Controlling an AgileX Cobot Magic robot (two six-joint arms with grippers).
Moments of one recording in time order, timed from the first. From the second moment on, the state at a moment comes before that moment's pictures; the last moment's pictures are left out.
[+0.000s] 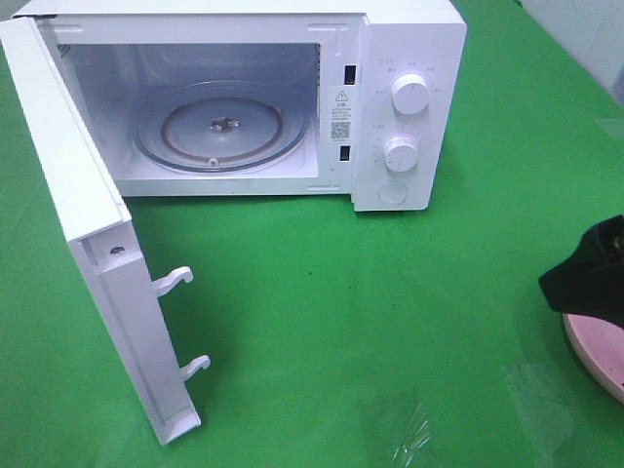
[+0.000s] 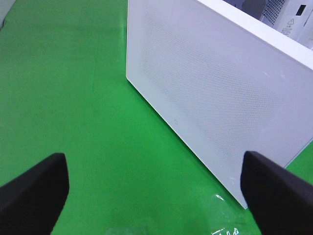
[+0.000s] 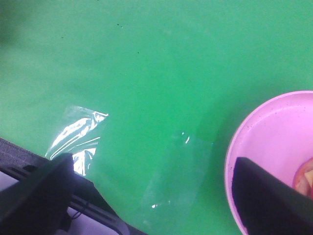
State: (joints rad) left arm 0.03 0.00 -0.52 -0.20 1.07 0.07; right arm 0.57 0.89 -0.69 -0.14 0.83 0.18
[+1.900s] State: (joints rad) left arm 0.03 0.00 -0.52 -0.20 1.07 0.07; right arm 0.05 0.00 -0.49 -0.05 0.97 0.08
